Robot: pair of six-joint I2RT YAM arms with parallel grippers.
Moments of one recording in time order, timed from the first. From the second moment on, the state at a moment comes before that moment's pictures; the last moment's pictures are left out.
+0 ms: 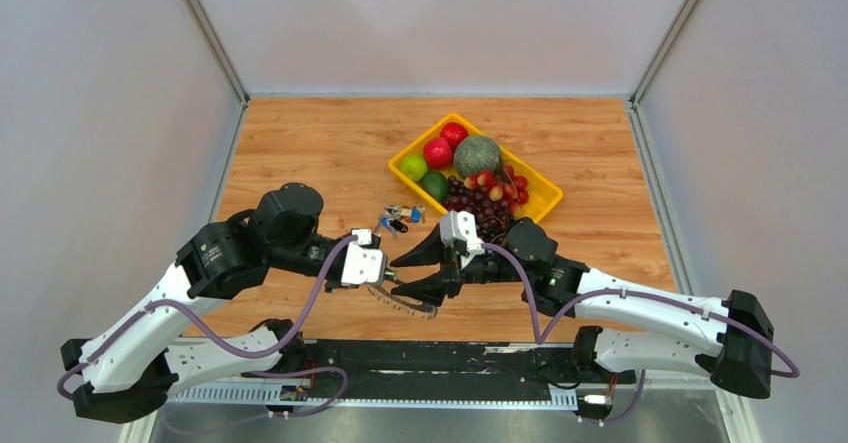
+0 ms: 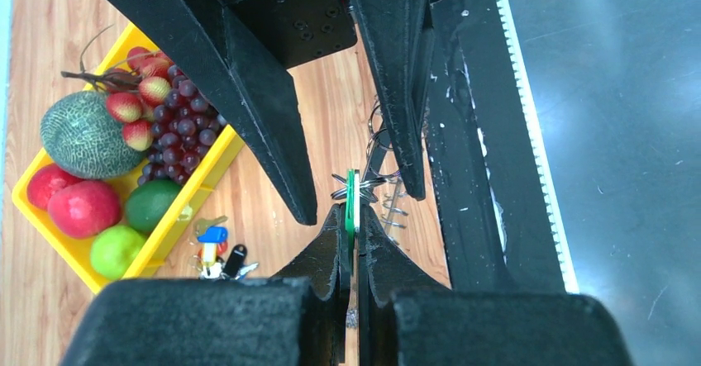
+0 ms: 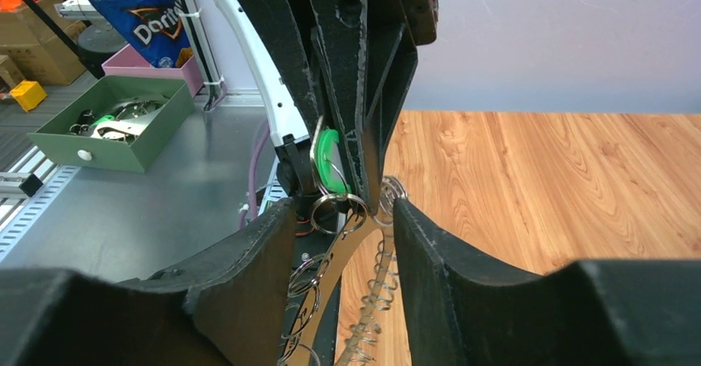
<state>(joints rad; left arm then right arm) -0.96 0.88 1.30 -1.02 0.54 0.62 1.15 1.05 0.73 0.45 -0.48 0.09</state>
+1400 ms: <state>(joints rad) -0.98 0.86 1.25 -1.01 0.45 0.70 1.15 0.79 0.70 0.29 -0.22 0.34</state>
